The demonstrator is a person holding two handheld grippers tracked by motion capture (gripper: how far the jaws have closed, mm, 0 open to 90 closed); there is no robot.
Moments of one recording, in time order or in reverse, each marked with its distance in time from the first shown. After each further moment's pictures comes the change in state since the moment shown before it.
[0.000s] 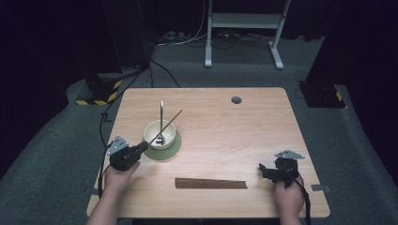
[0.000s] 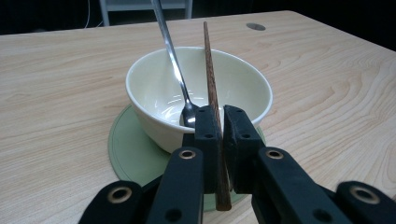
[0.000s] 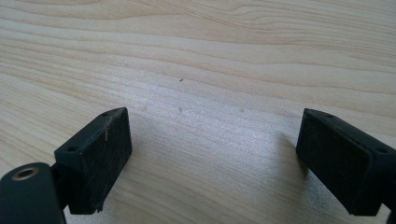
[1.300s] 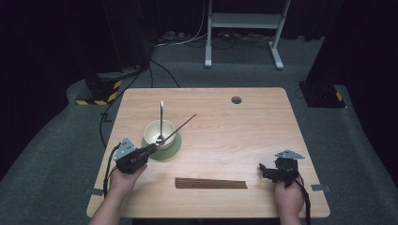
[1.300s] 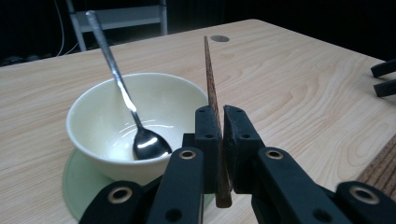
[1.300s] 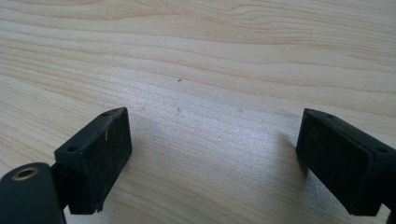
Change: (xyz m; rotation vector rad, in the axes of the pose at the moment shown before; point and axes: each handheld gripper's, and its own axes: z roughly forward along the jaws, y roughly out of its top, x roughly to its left) left arm -0.028 0.011 -0.004 -0.049 -0.074 0.086; right arm 0.000 0.000 0.001 -0.009 -0.008 0.002
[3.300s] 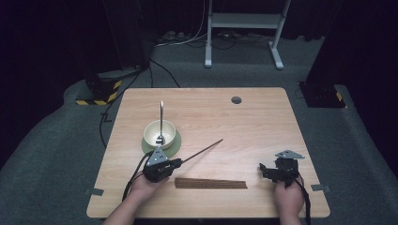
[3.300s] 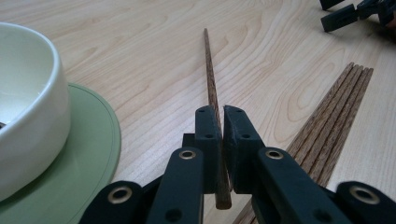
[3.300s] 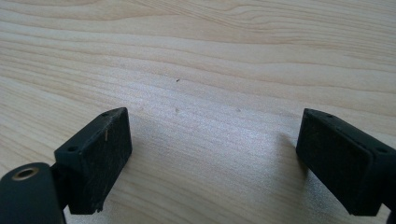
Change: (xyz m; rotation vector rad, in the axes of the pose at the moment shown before) left arm -0.062 -0.014 0.050 0.189 -0.181 0.091; right arm -0.001 0.001 -0.002 0.022 0.010 0.008
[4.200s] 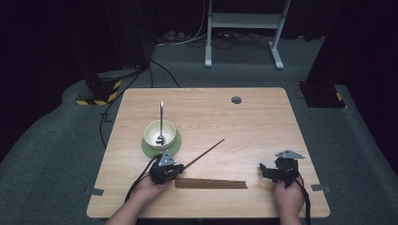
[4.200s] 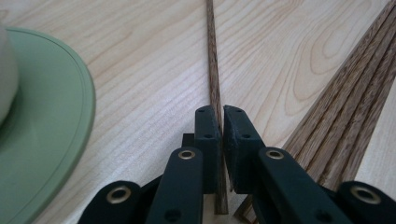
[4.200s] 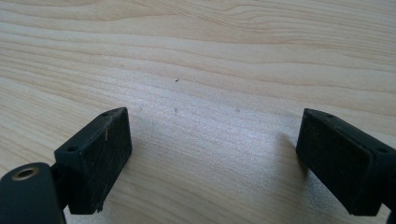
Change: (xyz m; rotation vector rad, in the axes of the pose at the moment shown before) left arm -0.002 -0.013 0.027 0.160 0.003 0.019; right arm 0.000 0.000 0.000 0.001 0.000 0.007
